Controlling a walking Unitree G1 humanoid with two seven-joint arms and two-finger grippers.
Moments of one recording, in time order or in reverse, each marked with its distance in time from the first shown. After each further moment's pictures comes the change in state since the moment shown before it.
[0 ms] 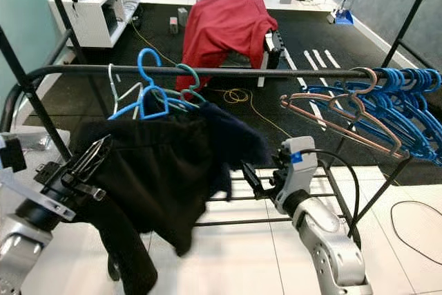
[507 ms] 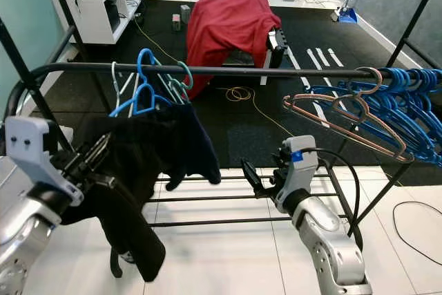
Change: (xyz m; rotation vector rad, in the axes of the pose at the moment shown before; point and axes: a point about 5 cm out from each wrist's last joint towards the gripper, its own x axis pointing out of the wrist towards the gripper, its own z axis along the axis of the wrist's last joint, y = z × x) left arm 0.011 0.009 0.007 0.285 0.073 0.090; right arm 0.001 0.002 -0.001 0.014 0.000 -0.001
